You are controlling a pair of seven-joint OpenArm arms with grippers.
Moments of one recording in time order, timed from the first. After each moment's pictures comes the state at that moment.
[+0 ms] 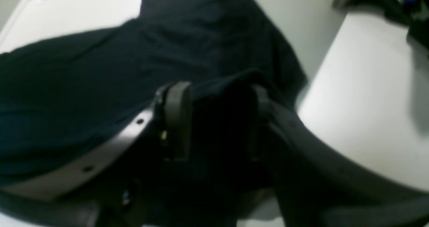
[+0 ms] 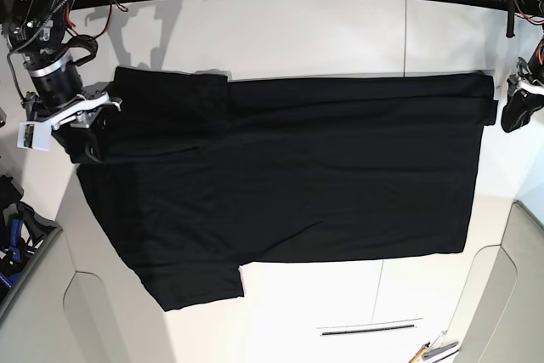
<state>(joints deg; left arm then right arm) 16.2 -25.5 -42.5 79.0 -57.0 -35.9 41.7 -15.5 3.9 26.9 108.7 24.6 23.4 -35.5</state>
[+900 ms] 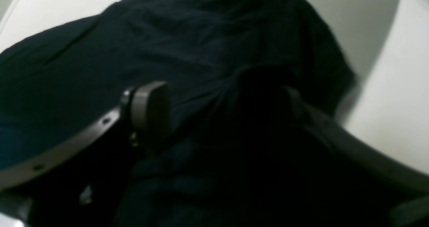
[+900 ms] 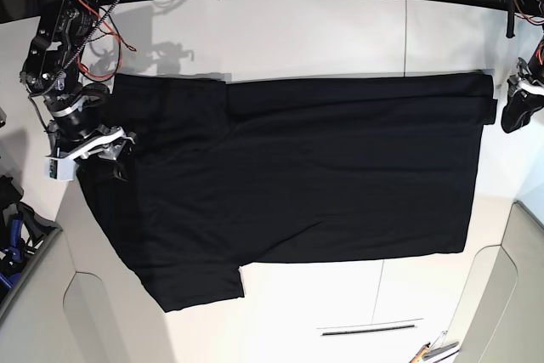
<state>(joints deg) 16.2 -25.5 -42.5 79.0 -57.2 -35.9 41.7 -3.2 5.2 23.8 88.9 21.7 23.9 -35.2</state>
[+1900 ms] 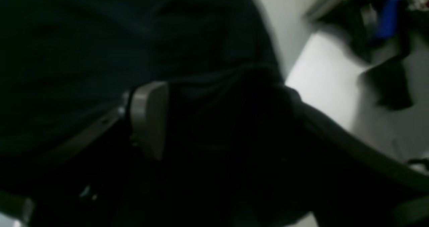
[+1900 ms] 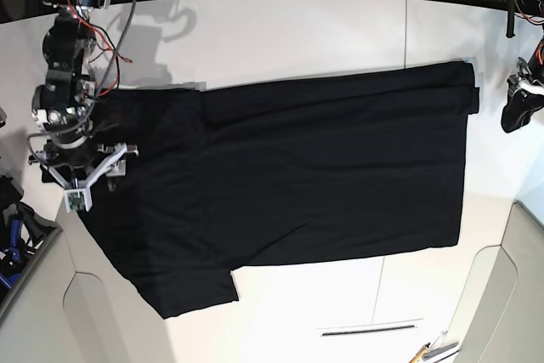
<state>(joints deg) 16.2 -25.5 -42.5 79.0 -57.2 -35.9 41.7 3.4 8.4 12.3 87.5 -9.1 13.2 -36.1</state>
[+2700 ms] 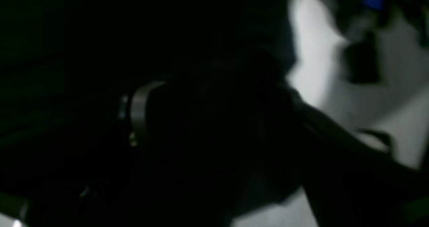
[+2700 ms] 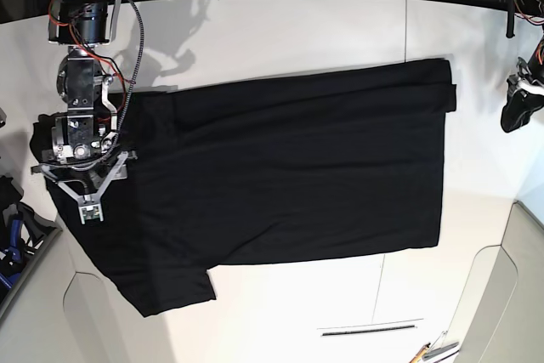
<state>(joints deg) 16.2 -25.5 -42.5 79.0 -57.2 -35.9 41.9 10.9 9.1 6.9 78.2 -22.2 5.5 -49.6</state>
